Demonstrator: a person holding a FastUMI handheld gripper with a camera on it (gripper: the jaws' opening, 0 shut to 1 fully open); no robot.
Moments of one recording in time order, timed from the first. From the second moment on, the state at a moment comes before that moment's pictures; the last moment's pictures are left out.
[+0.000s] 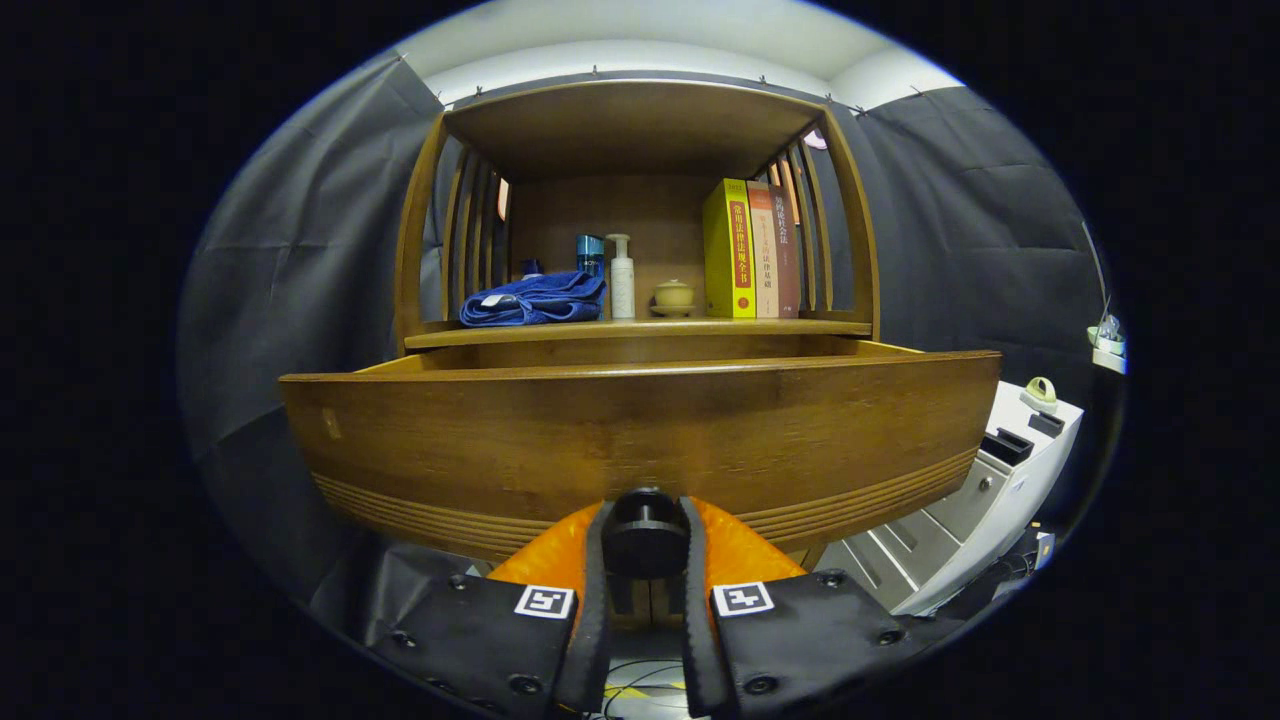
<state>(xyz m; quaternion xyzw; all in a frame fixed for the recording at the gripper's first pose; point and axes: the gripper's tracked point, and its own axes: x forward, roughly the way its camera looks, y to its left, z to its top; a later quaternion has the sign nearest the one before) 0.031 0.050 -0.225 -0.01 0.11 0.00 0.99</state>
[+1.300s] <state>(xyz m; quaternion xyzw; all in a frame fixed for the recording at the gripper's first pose) 0.017 0.058 -0.180 -0.02 0.01 0.00 1.00</state>
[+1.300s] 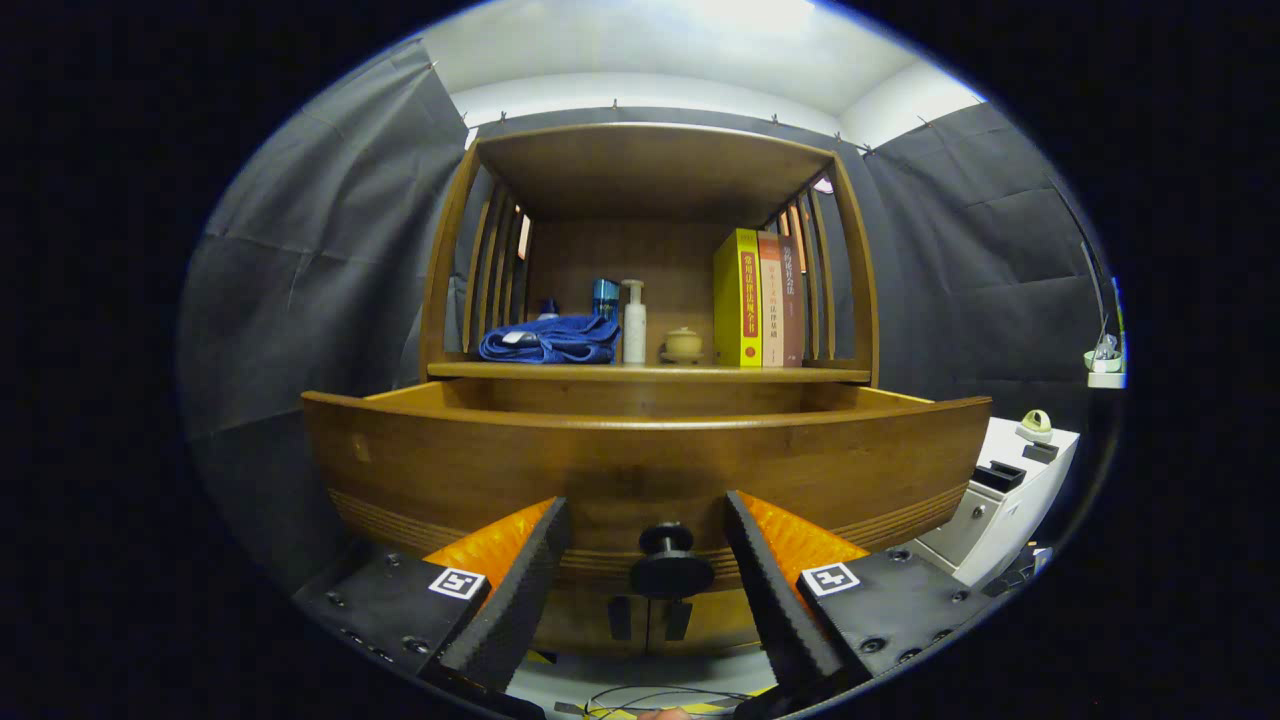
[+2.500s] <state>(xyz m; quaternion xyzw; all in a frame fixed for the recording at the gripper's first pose) 0.167 0.072 -0.122 -0.05 0.40 0.11 0.91</state>
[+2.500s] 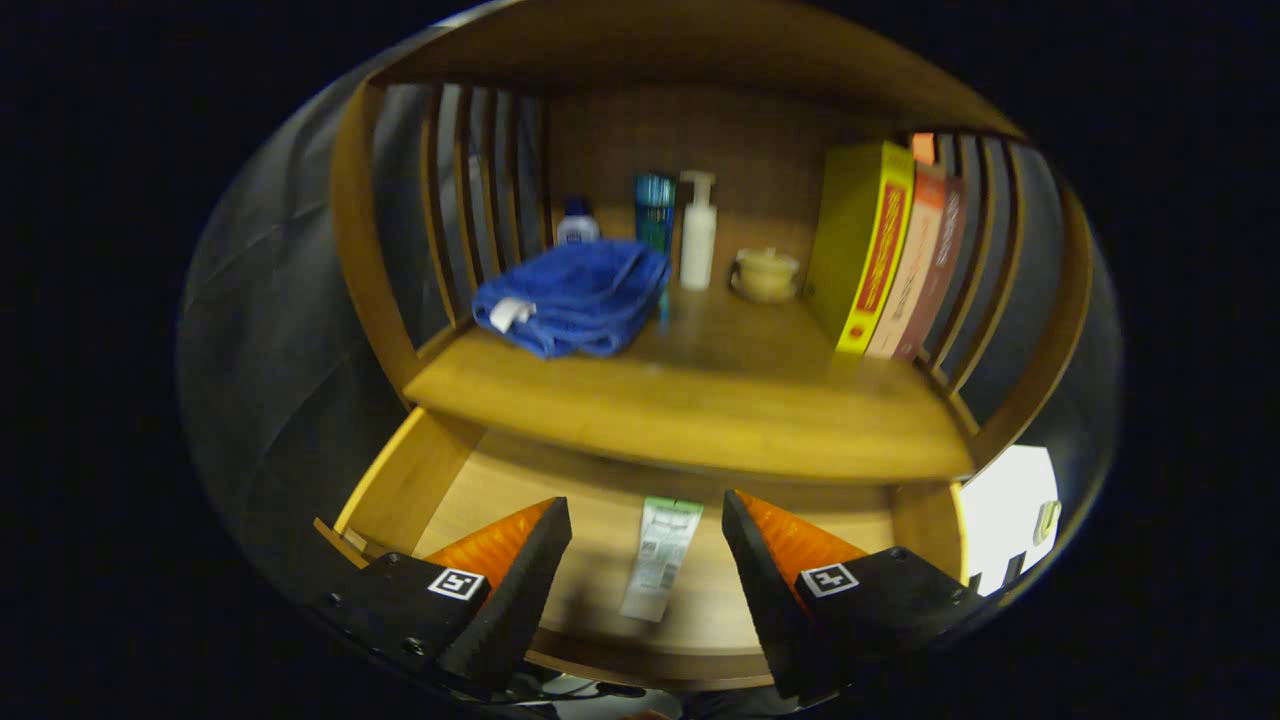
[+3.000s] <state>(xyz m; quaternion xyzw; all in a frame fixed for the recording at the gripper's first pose) 0.176 0.065 -0.206 -0.08 0.54 0.08 0.84</state>
